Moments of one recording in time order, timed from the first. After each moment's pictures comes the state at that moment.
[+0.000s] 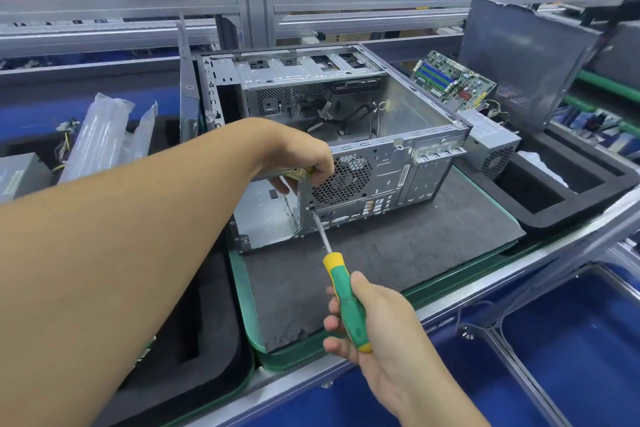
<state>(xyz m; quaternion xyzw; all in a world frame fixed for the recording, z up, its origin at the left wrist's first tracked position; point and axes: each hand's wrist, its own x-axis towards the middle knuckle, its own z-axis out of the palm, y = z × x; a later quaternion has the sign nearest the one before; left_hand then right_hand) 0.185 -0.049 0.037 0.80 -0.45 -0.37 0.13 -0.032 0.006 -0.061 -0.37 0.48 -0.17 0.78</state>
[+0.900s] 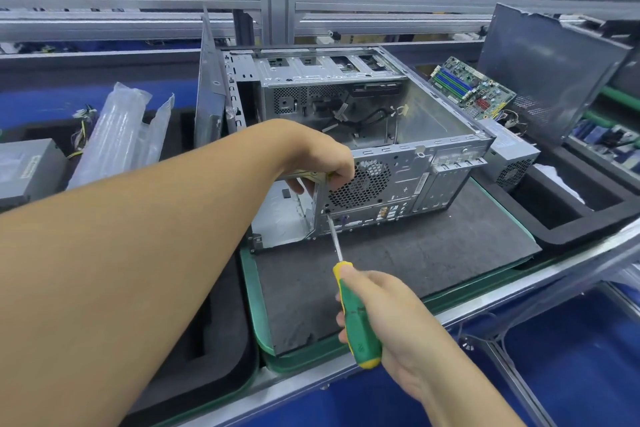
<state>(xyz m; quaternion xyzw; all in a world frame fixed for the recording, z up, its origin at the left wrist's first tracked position) 0.185 -0.049 0.039 0.81 -0.45 -0.36 0.13 -0.019 -0.010 -0.047 -0.52 0.48 -0.09 0.70</state>
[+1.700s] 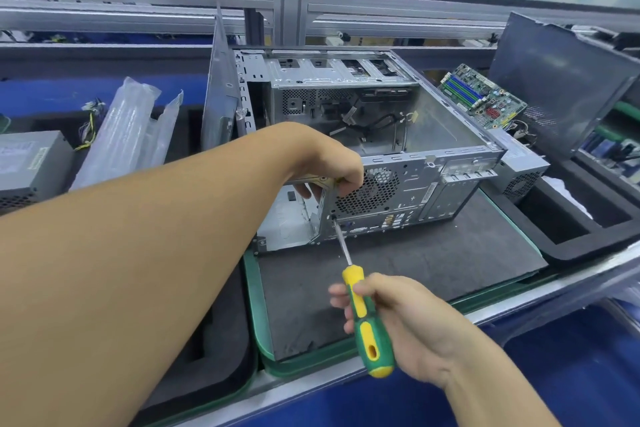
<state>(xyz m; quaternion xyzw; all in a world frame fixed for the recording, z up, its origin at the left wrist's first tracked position) 0.185 -0.049 0.043 0.80 -0.45 -0.38 0.12 -0.024 -0.038 -0.047 -0.45 0.39 -0.02 0.80</state>
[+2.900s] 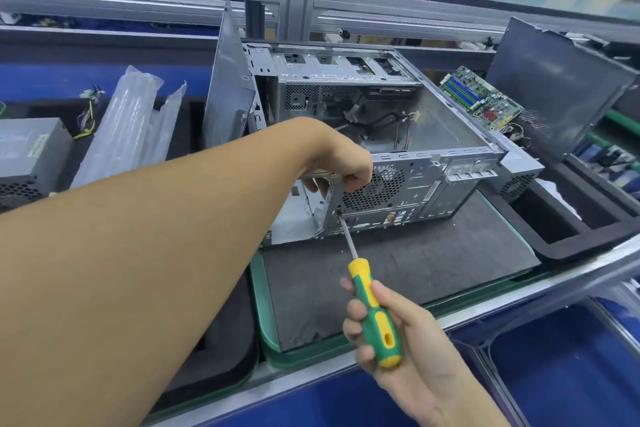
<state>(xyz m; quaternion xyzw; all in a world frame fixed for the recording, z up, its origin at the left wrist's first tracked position) 0.183 -0.048 0.045 0.79 -0.46 -0.39 0.11 -0.035 -0.005 -0.054 -0.25 0.38 -0.10 0.88</state>
